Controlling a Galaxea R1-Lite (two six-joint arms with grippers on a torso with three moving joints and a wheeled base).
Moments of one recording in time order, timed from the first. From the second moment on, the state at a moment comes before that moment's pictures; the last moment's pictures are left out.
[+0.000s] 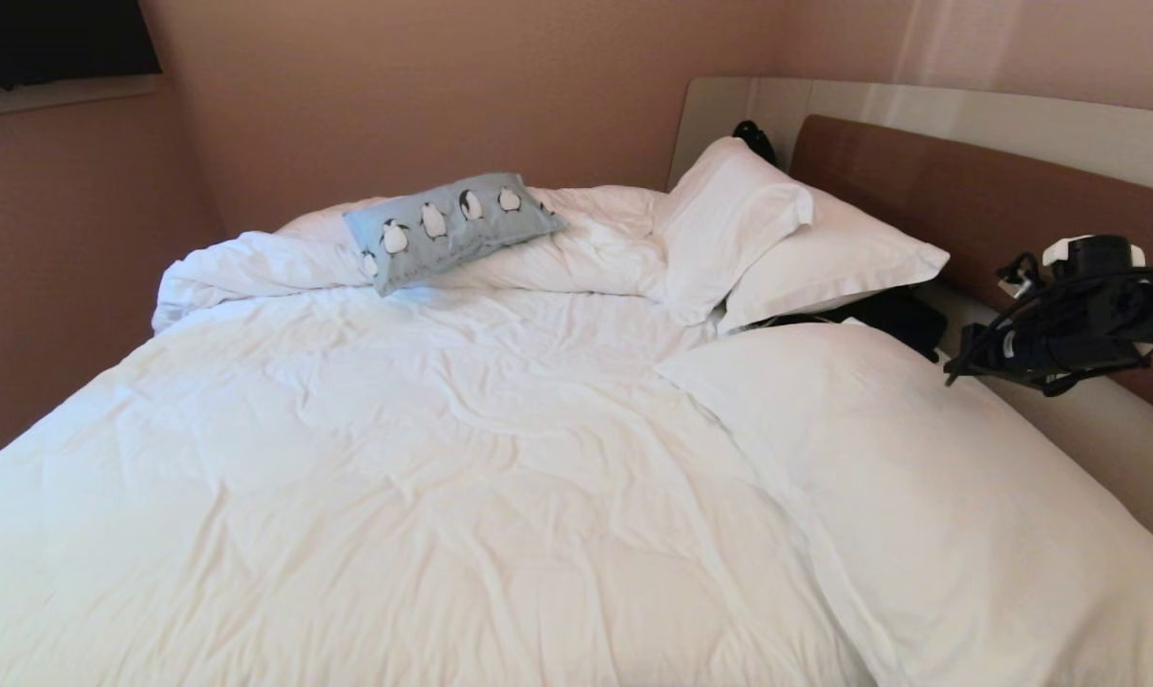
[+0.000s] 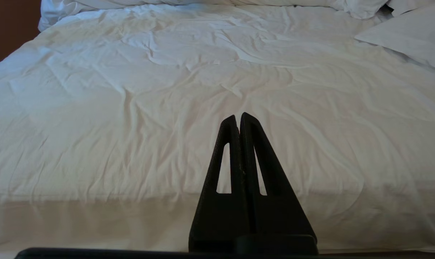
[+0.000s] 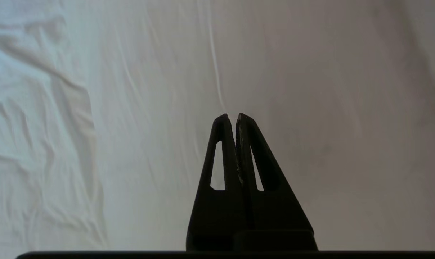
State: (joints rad) left arm 0.00 0.00 0.00 0.00 0.00 -0.01; right arm -0.29 2.26 -1.93 0.37 0.29 0.09
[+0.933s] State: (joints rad) left arm 0.00 0.00 0.00 0.00 0.00 -0.01; right arm -0.32 2.27 -1.91 0.50 0.25 0.09
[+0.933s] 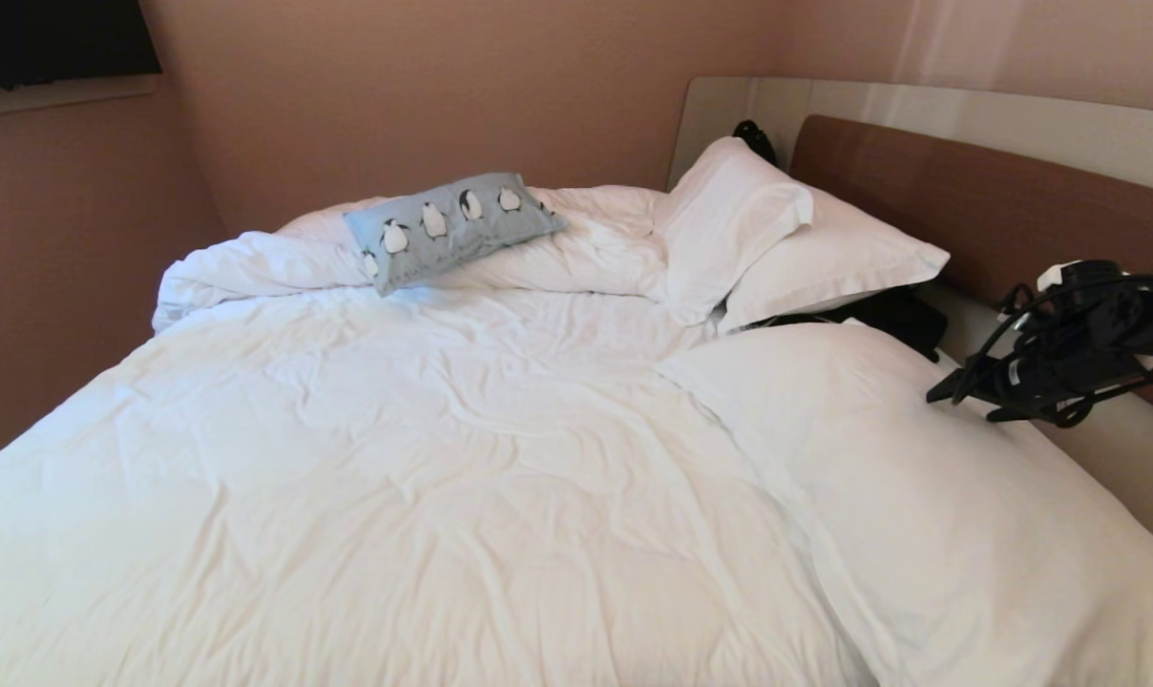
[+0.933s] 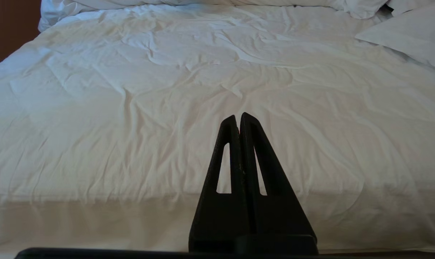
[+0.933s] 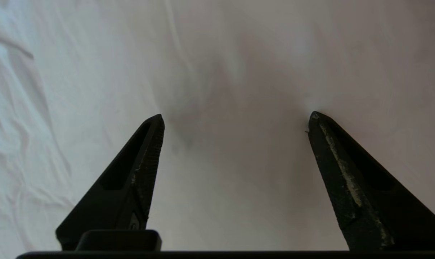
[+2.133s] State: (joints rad) left arm 0.00 0.00 0.00 0.00 0.00 -0.01; right arm -0.33 2.42 -1.84 0.47 0.37 -0.15
